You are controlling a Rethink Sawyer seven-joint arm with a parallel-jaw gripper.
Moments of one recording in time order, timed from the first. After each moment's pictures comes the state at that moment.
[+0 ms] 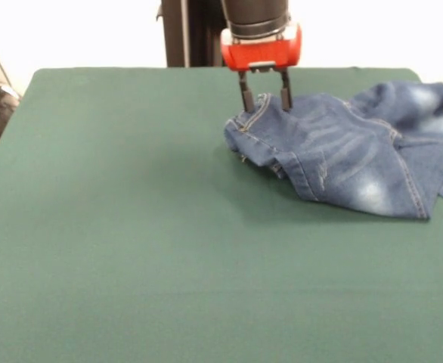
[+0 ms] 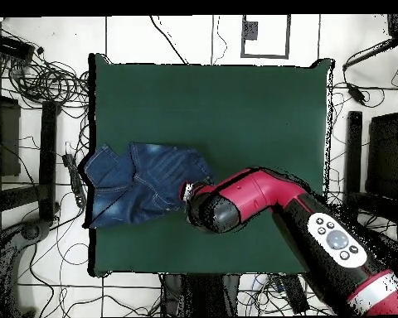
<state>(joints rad) -0.76 -0.63 0.84 1.94 -0.85 0.61 2.51</state>
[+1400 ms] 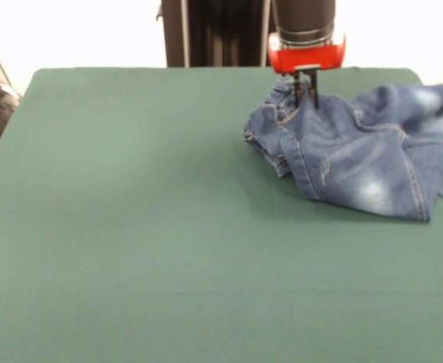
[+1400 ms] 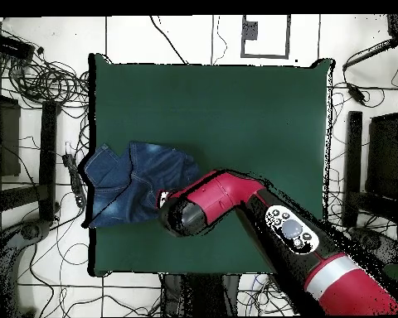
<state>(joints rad) -0.59 -0.62 0.73 1.93 -0.81 0.57 2.51</state>
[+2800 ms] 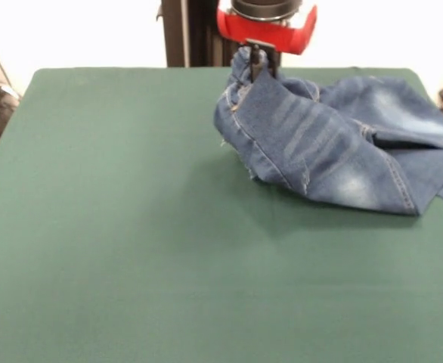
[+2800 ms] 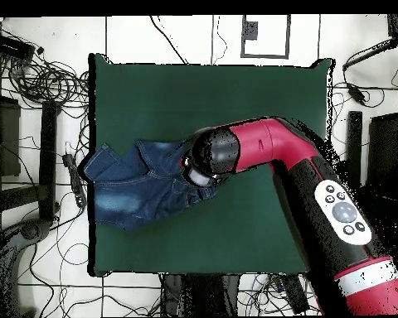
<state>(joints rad) -0.63 -0.67 0.74 1.61 -0.56 1.09 2.51</state>
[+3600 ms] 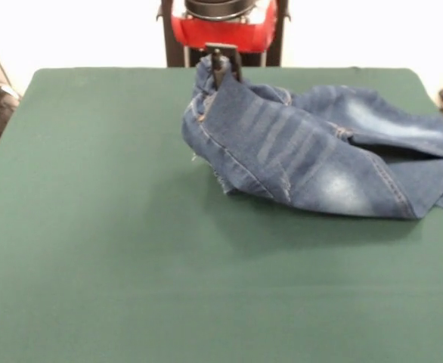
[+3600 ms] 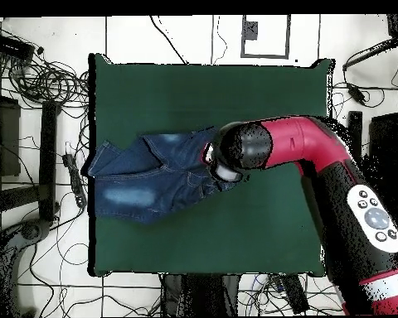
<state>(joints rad) -0.72 -0.66 0.78 1.58 -0.57 1.09 2.24</state>
